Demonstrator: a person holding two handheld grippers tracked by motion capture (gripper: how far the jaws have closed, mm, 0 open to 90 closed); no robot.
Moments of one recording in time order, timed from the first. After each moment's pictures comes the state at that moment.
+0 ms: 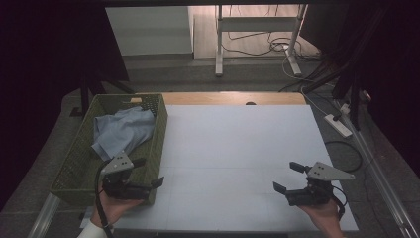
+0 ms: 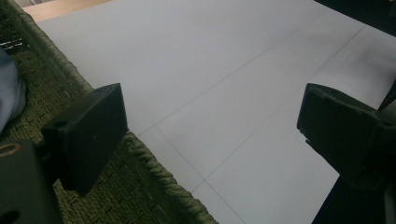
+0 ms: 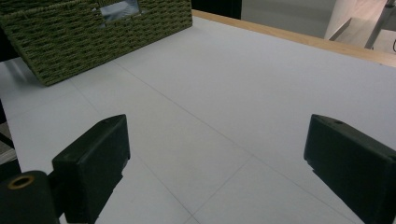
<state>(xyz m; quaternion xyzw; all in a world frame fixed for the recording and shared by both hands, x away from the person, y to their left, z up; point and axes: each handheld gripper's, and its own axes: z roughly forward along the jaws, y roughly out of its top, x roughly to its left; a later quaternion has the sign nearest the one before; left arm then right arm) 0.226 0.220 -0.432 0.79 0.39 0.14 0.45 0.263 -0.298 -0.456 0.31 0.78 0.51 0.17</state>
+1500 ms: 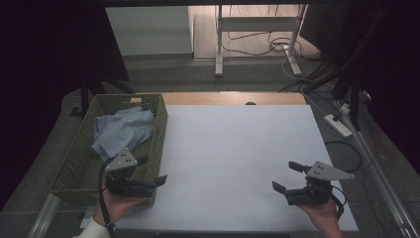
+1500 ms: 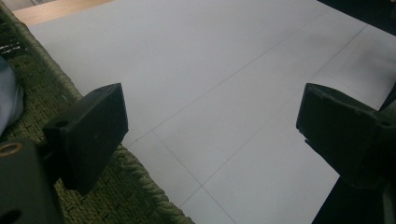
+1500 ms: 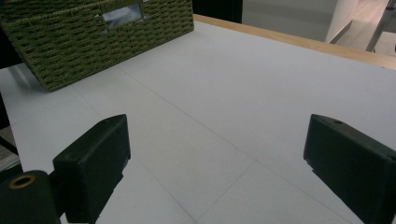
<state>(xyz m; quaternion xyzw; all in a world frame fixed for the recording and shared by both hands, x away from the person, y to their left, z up) 0.229 0.212 -0.424 0.79 0.39 0.14 0.44 0.263 -0.296 -0.455 0.31 0.78 0.52 0.17</state>
